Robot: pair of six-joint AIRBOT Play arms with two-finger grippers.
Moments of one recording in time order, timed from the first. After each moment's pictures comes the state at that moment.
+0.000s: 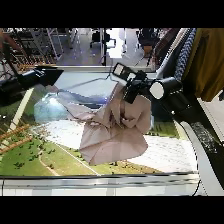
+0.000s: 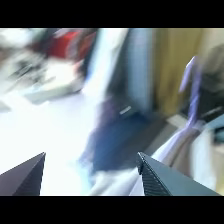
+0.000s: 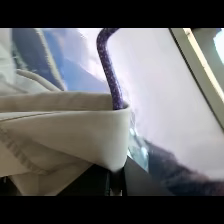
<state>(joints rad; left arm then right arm) 0.14 -1.40 1.51 0.21 -0.98 -0.46 0.37 -1.47 1.71 -1.53 0.90 0.86</state>
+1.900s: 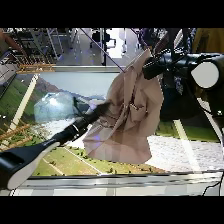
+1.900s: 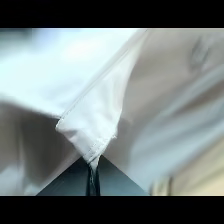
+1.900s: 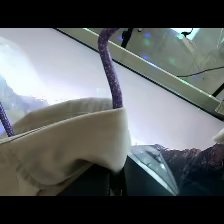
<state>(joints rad) -0.39 -1.69 1.04 -1.02 -1.05 0.03 0.35 -1.32 1.93 -1.61 1.08 1.31</state>
